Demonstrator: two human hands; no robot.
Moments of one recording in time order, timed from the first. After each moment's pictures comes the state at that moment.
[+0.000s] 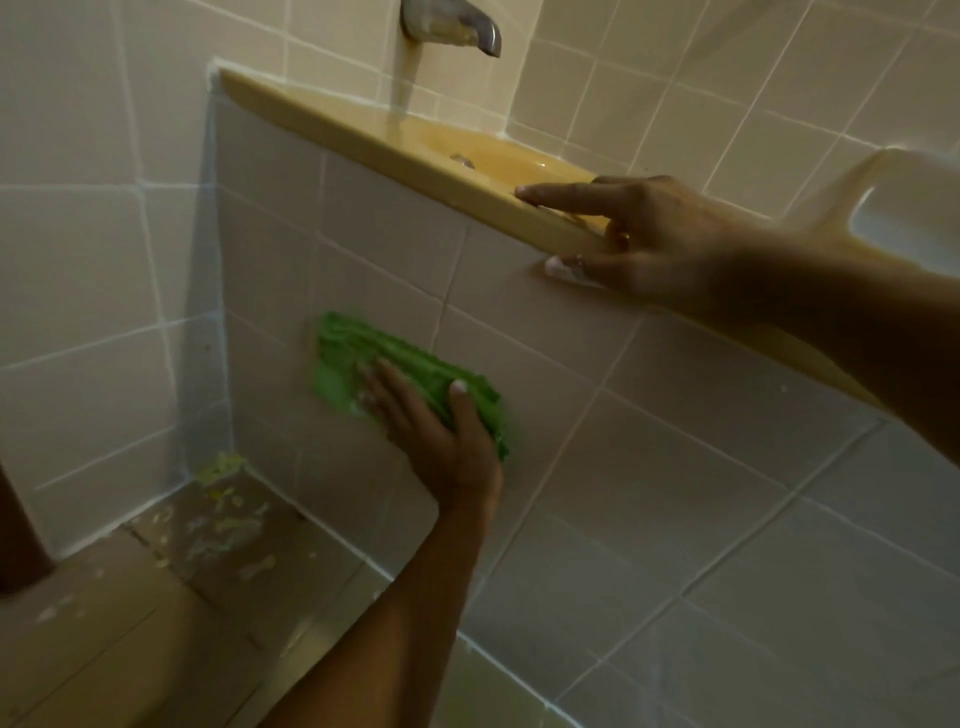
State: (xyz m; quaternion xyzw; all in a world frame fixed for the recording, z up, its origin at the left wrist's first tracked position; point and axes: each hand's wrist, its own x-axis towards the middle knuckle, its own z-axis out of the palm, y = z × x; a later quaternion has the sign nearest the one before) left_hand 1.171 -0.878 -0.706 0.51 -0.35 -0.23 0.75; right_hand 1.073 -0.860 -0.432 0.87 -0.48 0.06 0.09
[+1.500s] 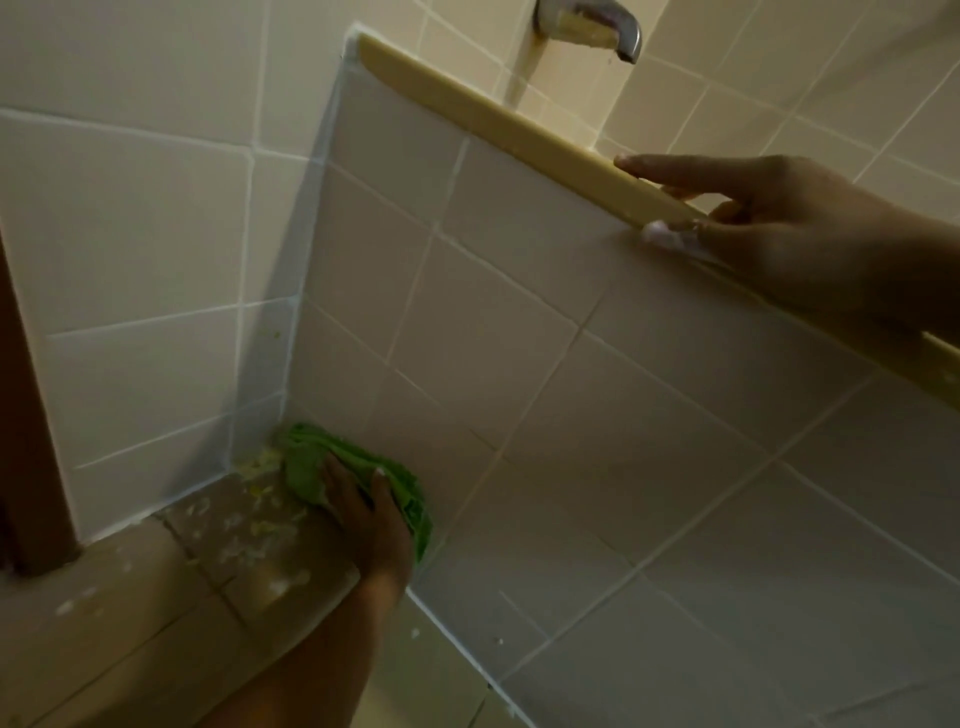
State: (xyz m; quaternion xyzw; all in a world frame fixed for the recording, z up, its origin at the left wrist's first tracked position) left_hand 1.277 -0.931 -0.879 0.59 -0.22 -0.39 0.67; right_hand 1.142 -0.887 -0.440 0.84 -0.53 0.10 0.04
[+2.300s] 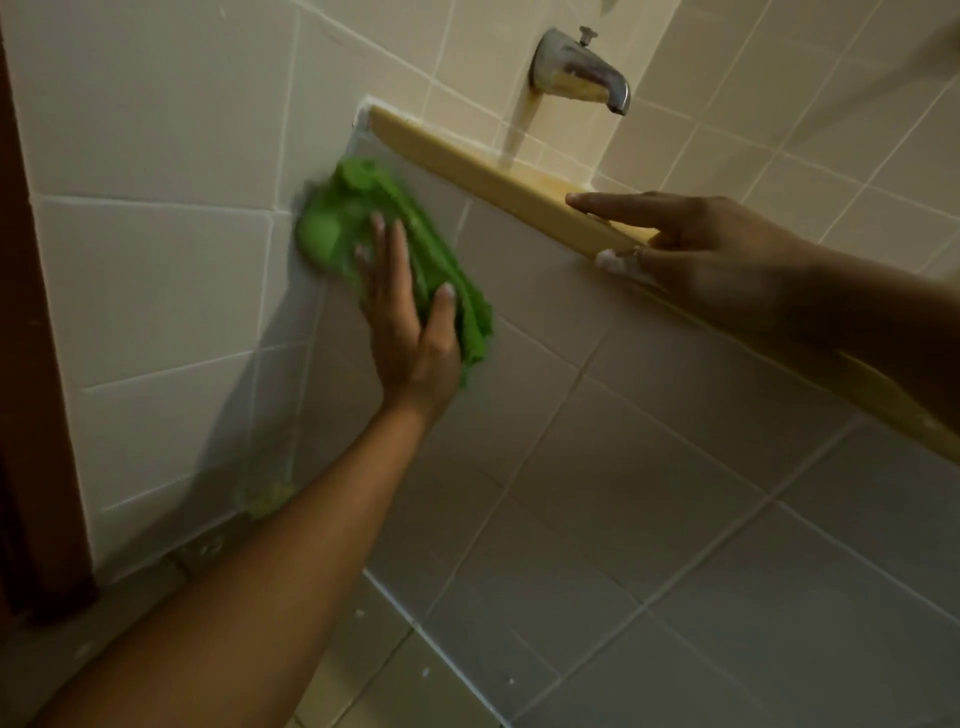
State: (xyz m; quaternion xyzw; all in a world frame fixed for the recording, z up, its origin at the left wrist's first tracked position) left_hand 1.342 -0.992 -0.654 0.40 -0.46 -0.13 0.79; right_hand 1.164 -0.914 -0.436 0.86 -0.50 0.09 0.04
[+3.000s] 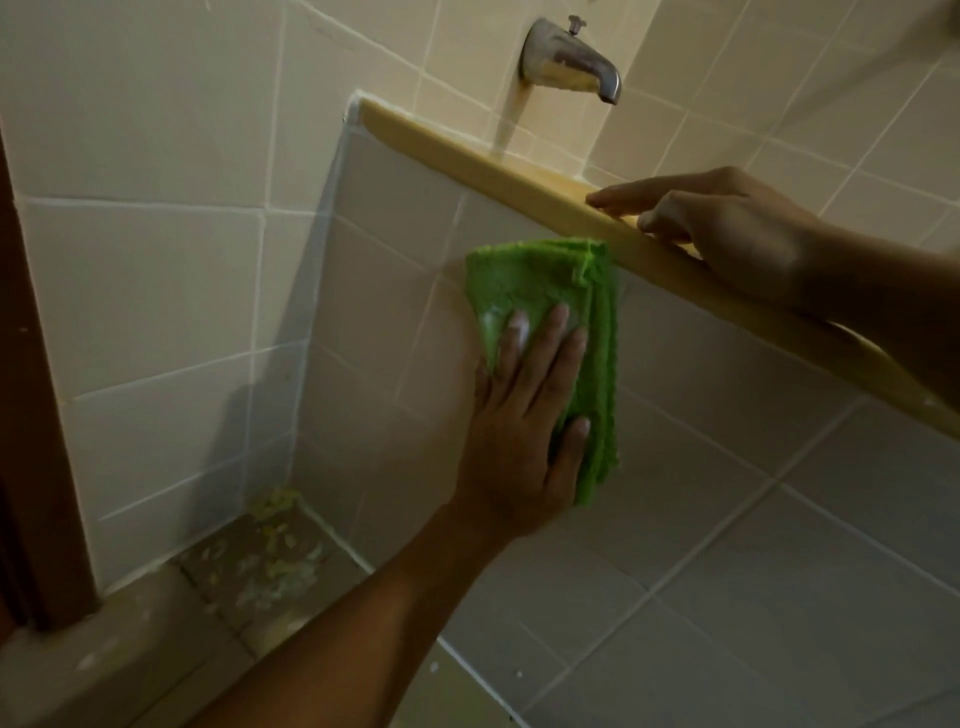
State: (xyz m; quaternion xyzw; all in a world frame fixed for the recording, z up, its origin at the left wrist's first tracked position) left_hand 1.266 -0.917 -0.683 0.33 -0.69 0.04 0.64; right_hand 1.164 -0.910 -0.431 0.83 -0.53 0.17 -0.04
